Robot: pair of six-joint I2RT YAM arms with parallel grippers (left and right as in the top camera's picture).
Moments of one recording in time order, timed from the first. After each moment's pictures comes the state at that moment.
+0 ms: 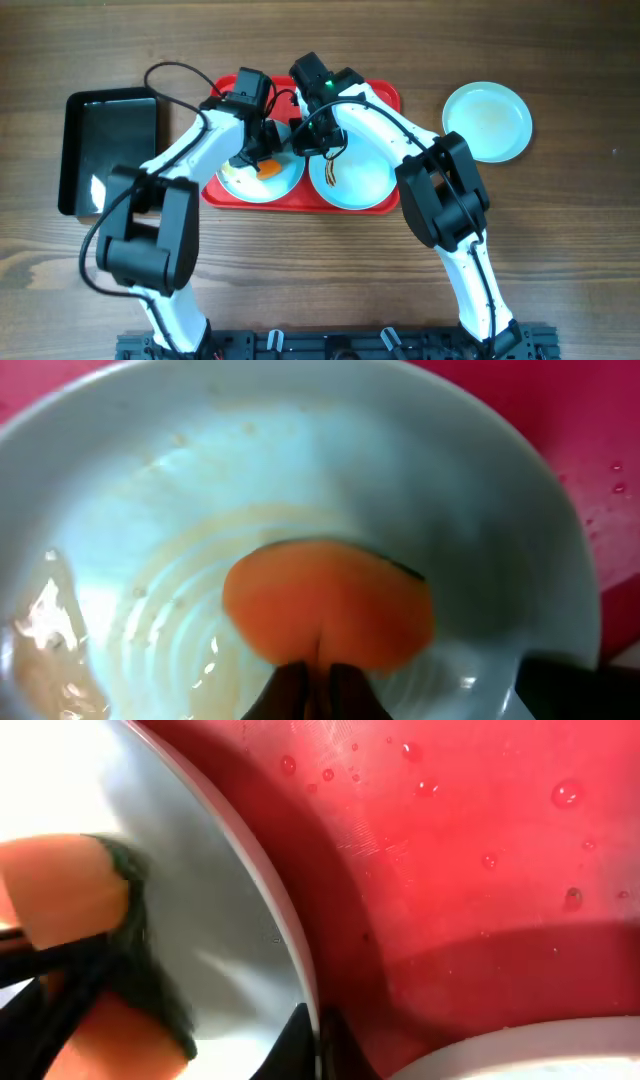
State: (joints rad) left arm -0.28 1.95 1.28 -0.69 0.03 -0.53; right arm 0.59 2.37 1.90 -0.95 -0.31 0.37
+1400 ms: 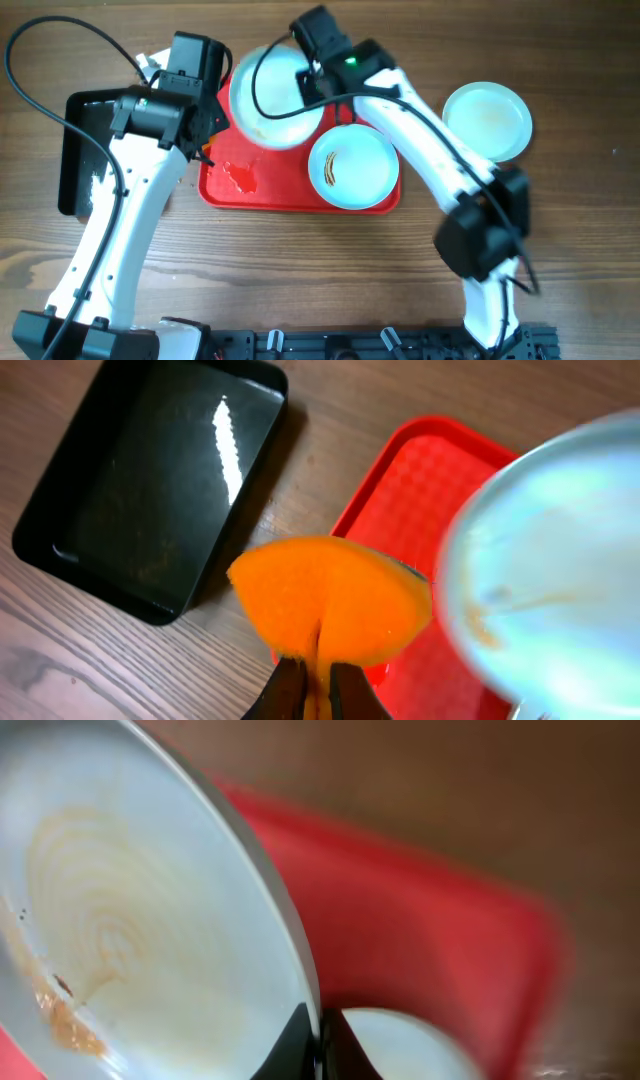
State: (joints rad) left arm -0.24 1.52 1.52 -1.15 -0.40 -0.65; right arm 0.61 2.10 2.02 -0.94 0.21 0.21
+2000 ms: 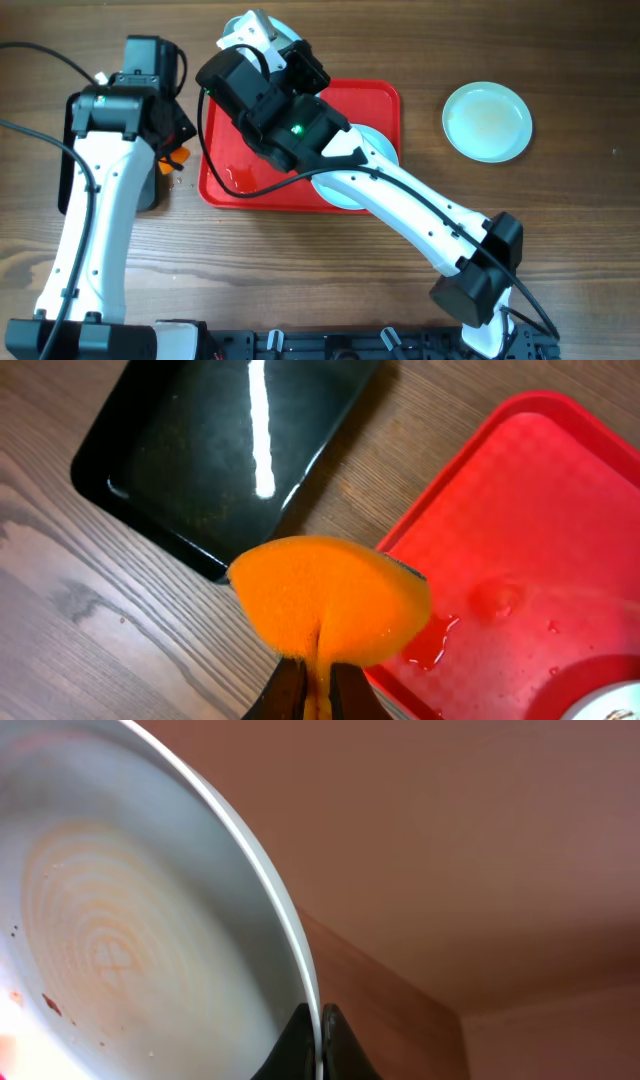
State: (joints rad) left arm -0.06 1.52 1.52 -1.27 -0.32 -0.65; right arm 0.91 2.01 2.04 -0.78 1.05 -0.16
